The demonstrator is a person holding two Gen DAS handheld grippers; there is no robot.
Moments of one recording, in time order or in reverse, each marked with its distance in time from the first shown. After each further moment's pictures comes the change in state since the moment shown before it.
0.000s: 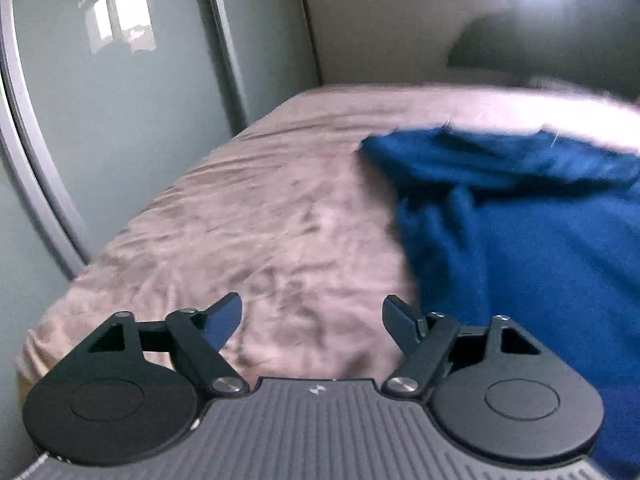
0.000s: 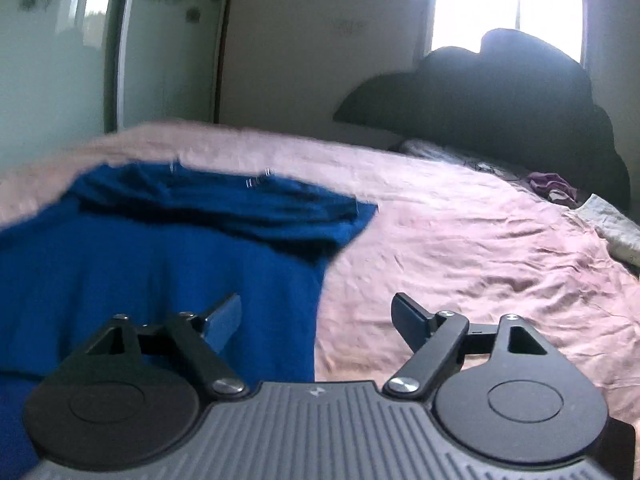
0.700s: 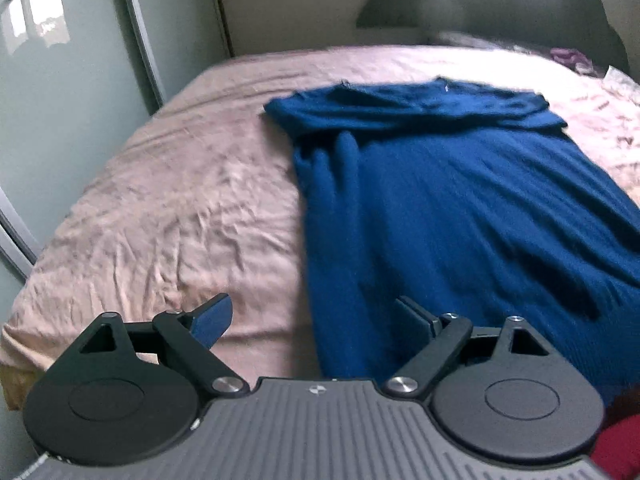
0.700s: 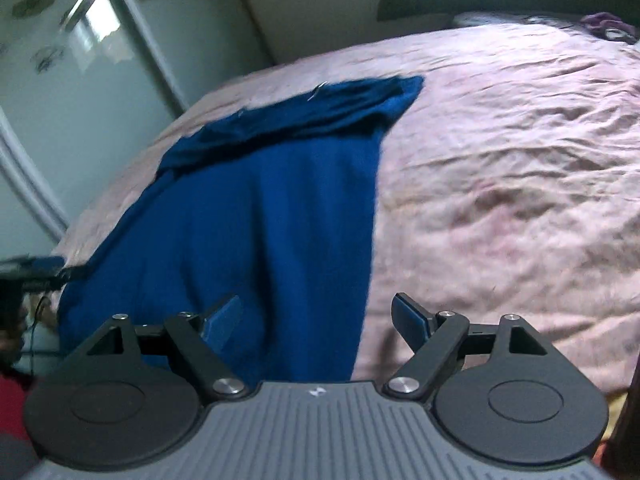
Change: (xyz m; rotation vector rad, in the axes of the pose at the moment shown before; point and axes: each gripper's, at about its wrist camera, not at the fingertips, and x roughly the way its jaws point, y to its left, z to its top) left arm -0.068 -0.012 -0.022 0.105 0.096 -0.269; right arm -0.046 -0.042 -0.032 0.242 0.263 0.391
